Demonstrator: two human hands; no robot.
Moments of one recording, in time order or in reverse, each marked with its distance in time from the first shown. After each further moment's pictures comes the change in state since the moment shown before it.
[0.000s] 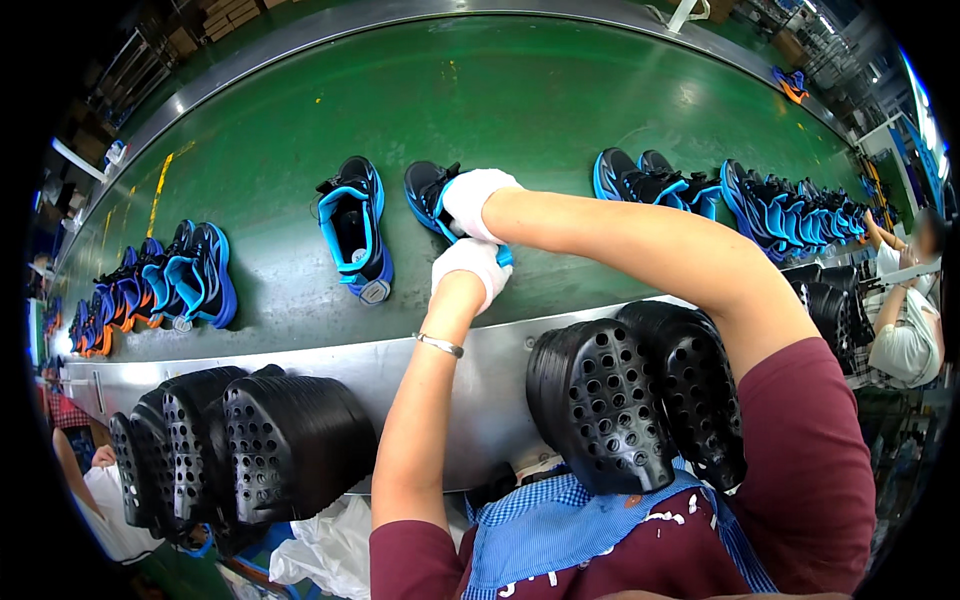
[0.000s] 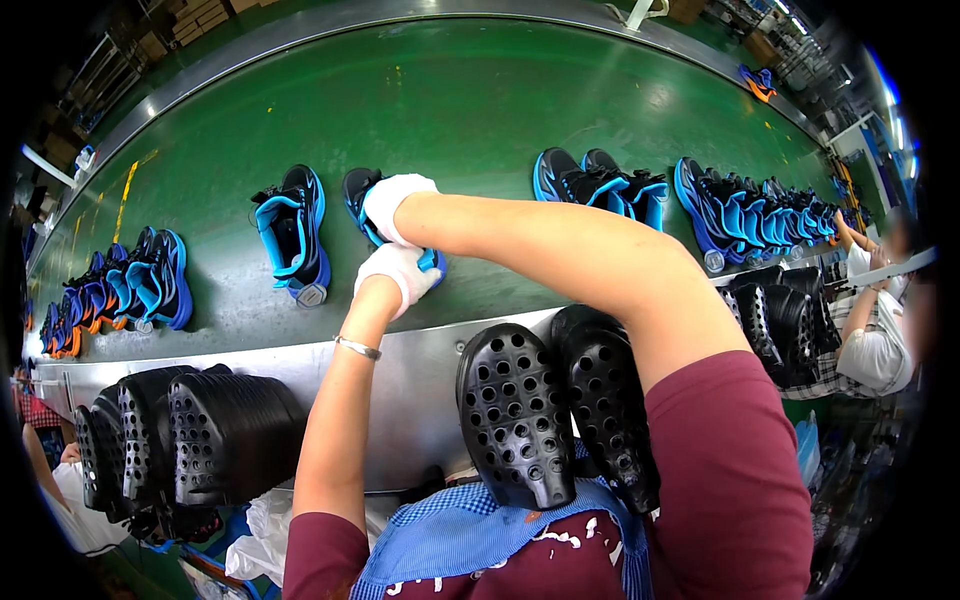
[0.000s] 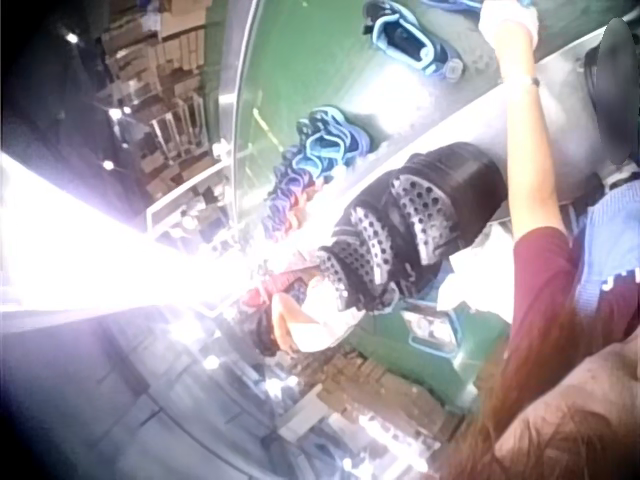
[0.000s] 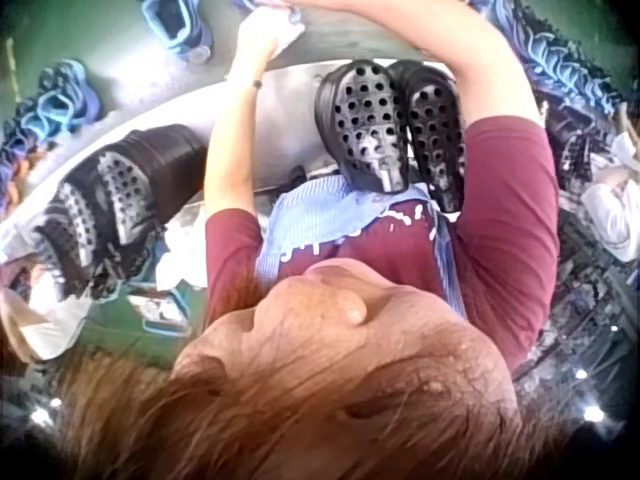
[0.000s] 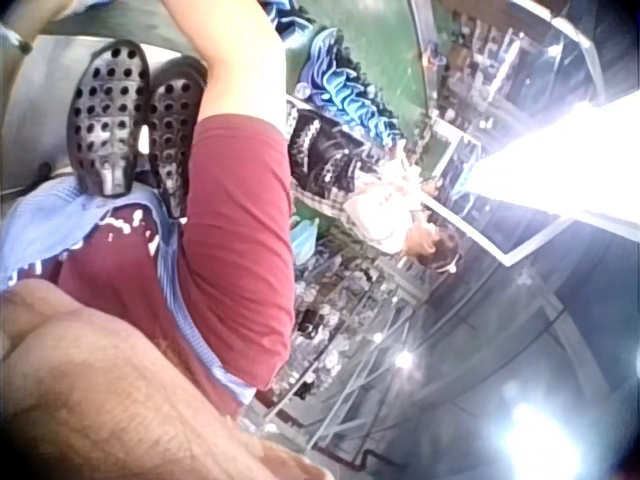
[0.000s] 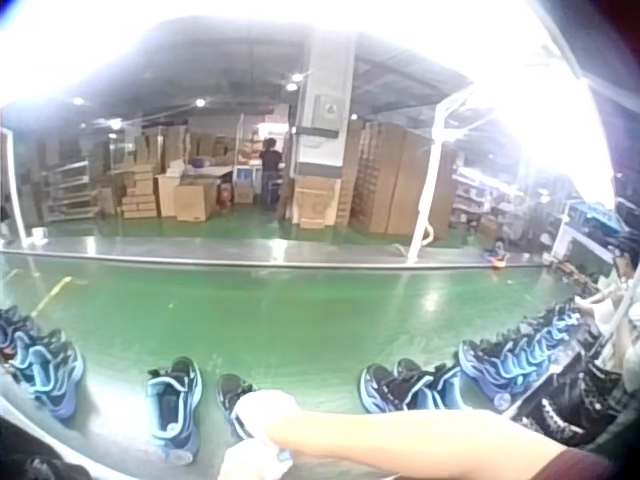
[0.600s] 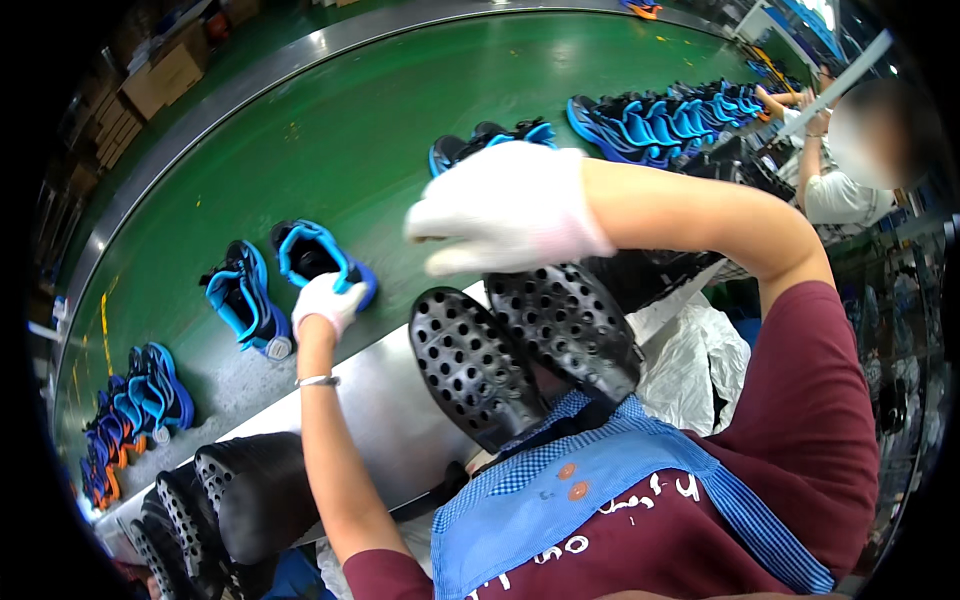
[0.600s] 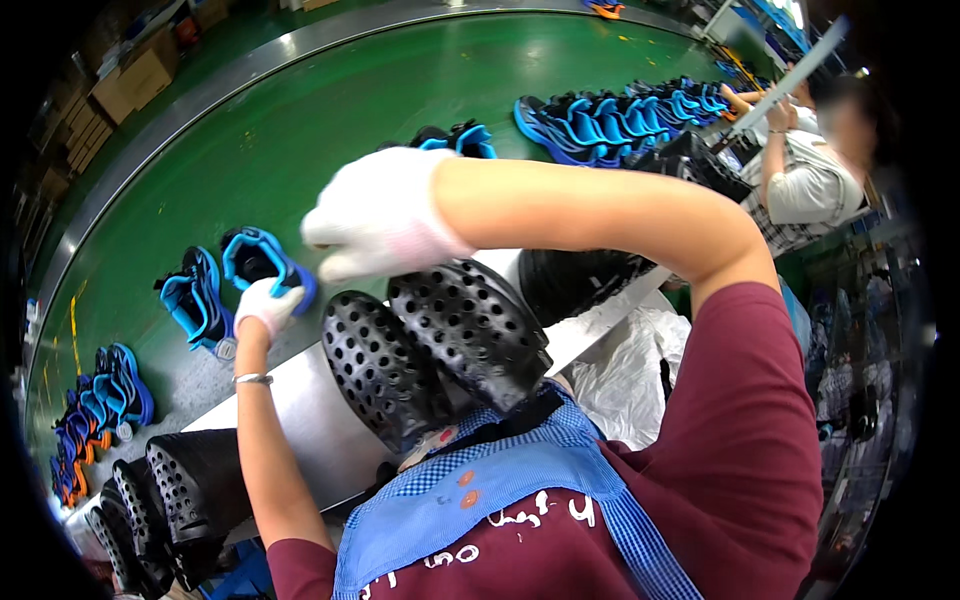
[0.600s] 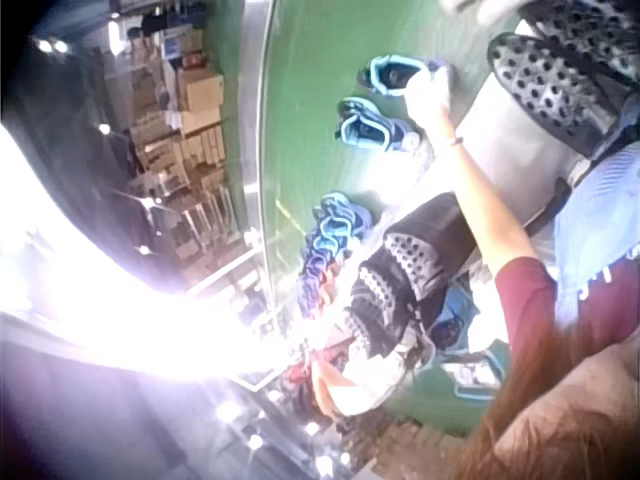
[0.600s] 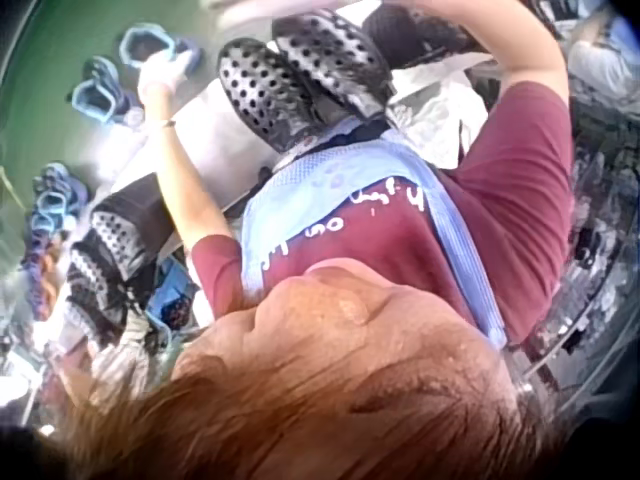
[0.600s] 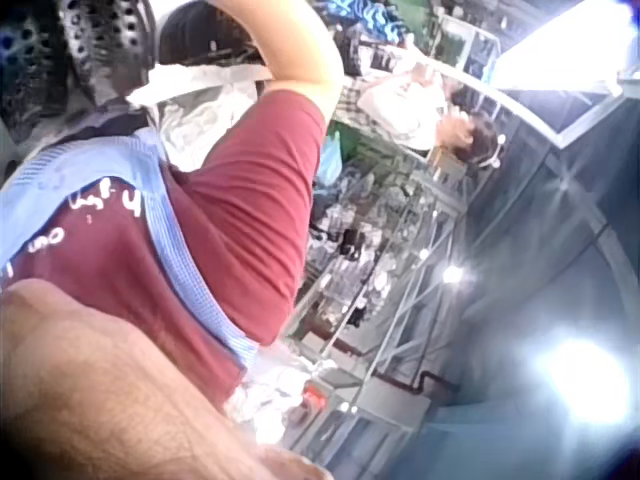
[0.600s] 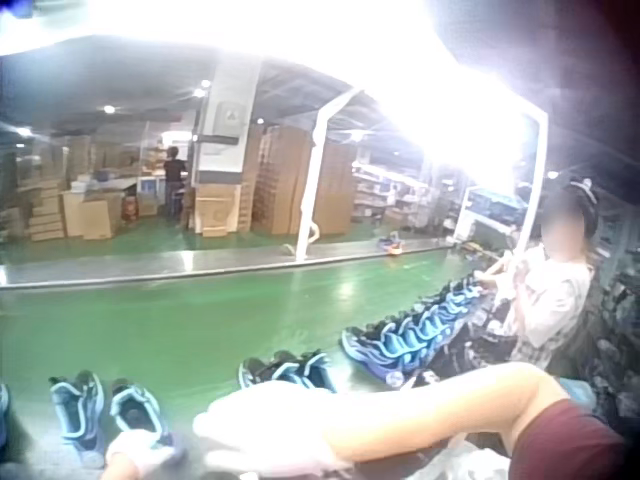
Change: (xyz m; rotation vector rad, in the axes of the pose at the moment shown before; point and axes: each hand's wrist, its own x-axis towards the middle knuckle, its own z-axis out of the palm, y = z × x) left_hand -0.026 -0.006 -0.011 -0.177 0.177 0.090; right_hand -0.271 0.066 -0.088 -0.013 0.213 -0.274
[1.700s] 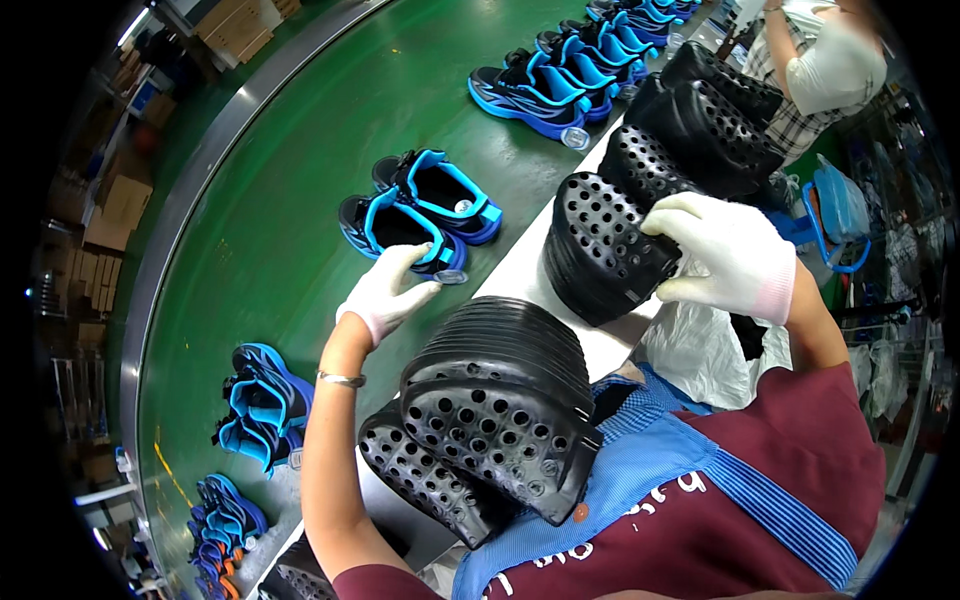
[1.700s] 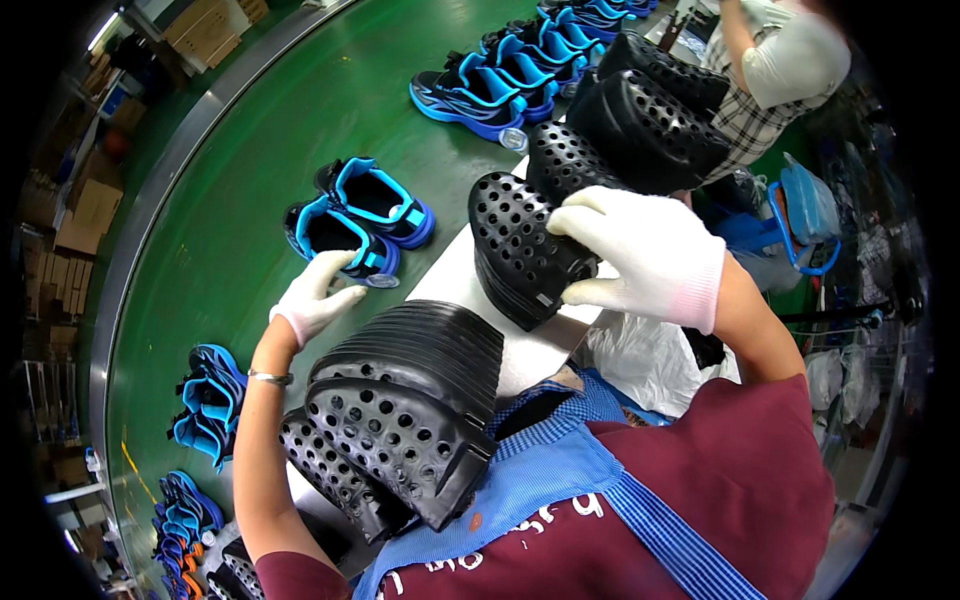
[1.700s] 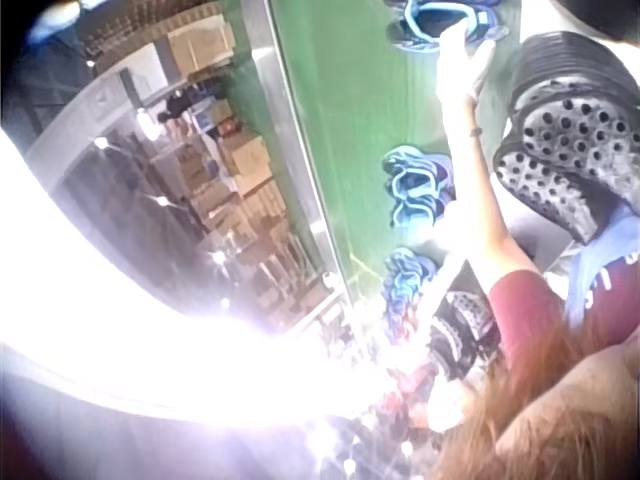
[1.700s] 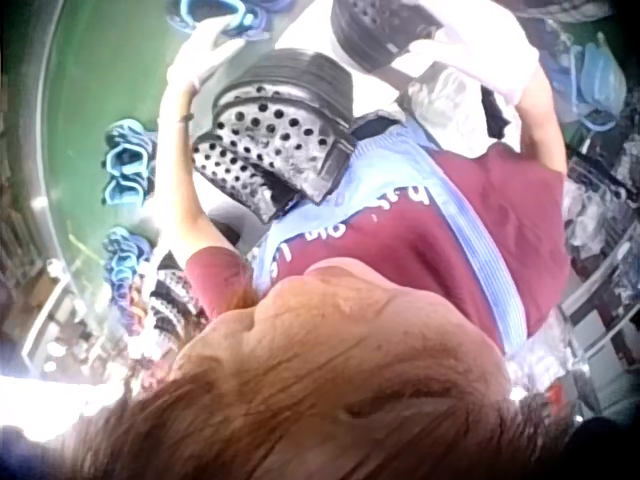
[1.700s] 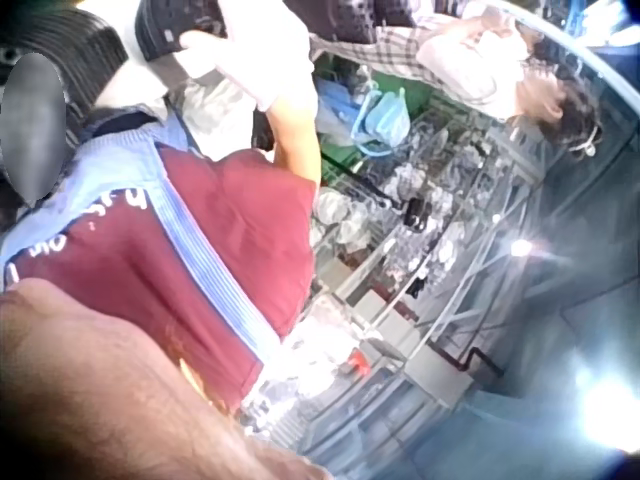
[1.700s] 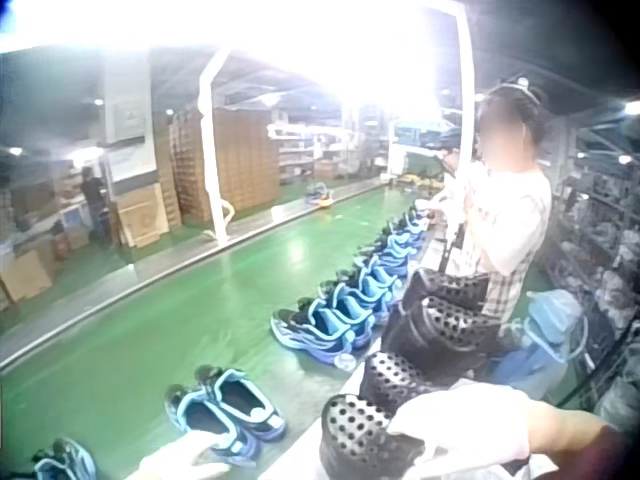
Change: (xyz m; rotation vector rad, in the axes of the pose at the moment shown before) left_hand 0.085 0.175 0.064 0.003 -0.412 0.774; right_hand -0.260 0.057 0.062 0.062 0.310 0.721
